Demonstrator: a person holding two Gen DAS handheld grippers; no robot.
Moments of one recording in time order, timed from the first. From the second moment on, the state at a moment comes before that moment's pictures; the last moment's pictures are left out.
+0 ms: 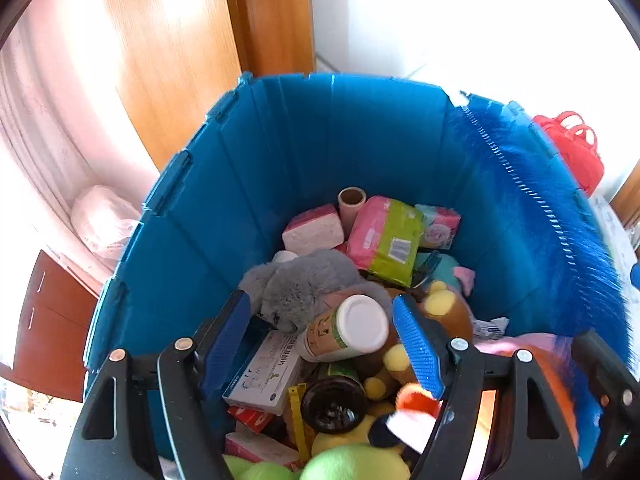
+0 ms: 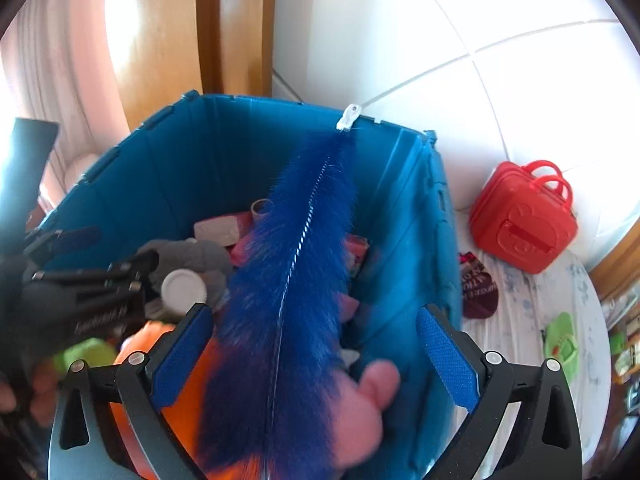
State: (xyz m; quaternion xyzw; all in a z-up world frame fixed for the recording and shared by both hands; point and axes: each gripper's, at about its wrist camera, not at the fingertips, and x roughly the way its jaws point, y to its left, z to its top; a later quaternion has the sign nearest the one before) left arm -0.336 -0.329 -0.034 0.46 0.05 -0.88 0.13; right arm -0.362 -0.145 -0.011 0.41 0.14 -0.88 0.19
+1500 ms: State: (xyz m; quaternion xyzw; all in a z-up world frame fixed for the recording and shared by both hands) left arm -0.144 -0.175 0.037 0.32 0.04 -0.94 0.13; right arm -0.216 0.004 0.048 0.30 0.09 -0.92 0.24
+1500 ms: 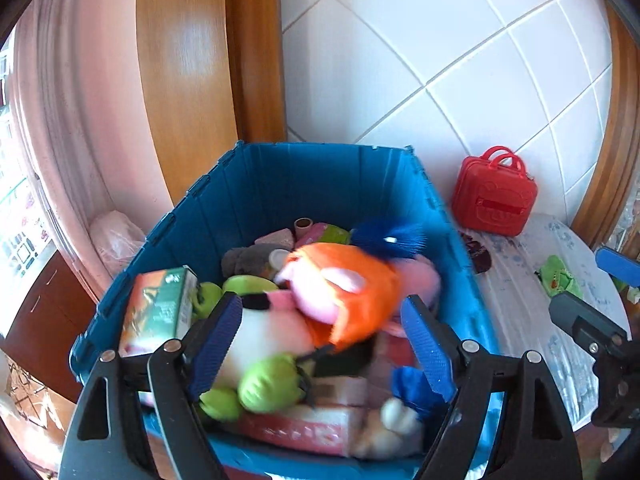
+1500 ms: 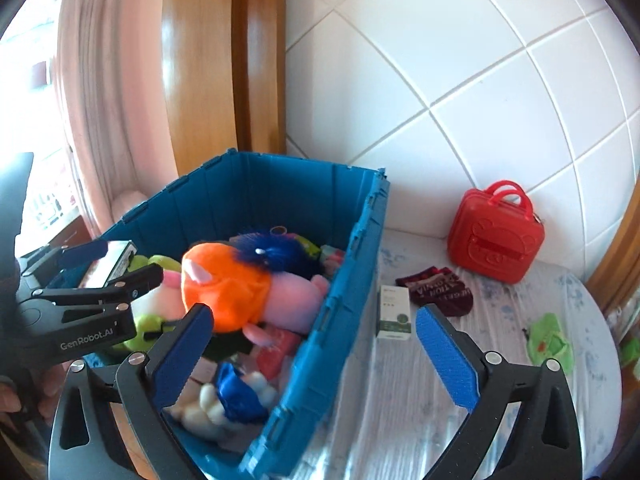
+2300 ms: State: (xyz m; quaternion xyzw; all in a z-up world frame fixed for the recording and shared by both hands) left arm -0.134 0.082 0.017 0.29 0.01 -0.96 0.02; right arm -0.188 0.328 -0.002 0.32 0.00 -0.94 0.11
